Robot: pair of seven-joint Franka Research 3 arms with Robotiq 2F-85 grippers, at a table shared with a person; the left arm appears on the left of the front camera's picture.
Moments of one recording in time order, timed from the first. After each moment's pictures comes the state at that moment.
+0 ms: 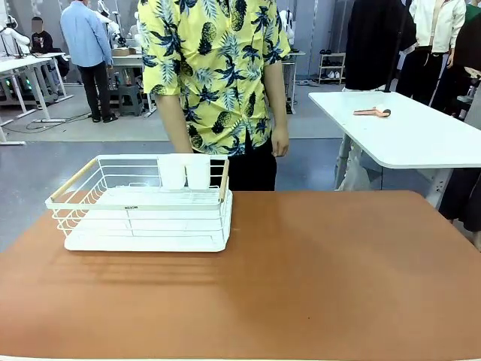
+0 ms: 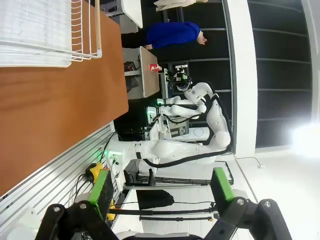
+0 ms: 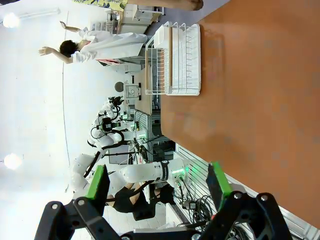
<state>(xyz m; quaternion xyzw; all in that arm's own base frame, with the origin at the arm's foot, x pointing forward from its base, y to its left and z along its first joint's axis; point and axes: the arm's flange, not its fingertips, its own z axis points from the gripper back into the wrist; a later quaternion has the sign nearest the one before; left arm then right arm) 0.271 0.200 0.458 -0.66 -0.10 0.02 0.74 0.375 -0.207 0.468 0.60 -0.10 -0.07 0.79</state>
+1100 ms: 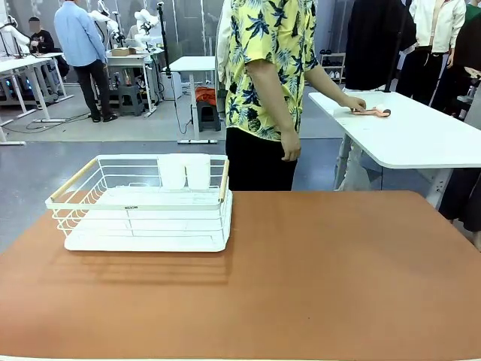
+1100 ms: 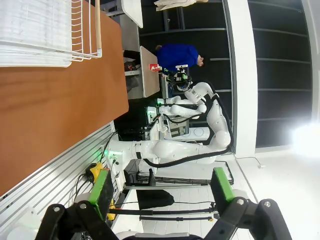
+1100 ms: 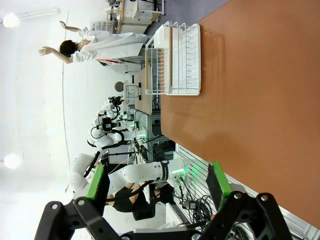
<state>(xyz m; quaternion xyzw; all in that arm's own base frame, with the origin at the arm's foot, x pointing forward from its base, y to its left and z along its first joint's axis) 0.271 0.200 0.458 -0.66 -0.10 0.02 0.75 0.375 -0.206 0.468 0.60 -0.10 -0.07 0.79</state>
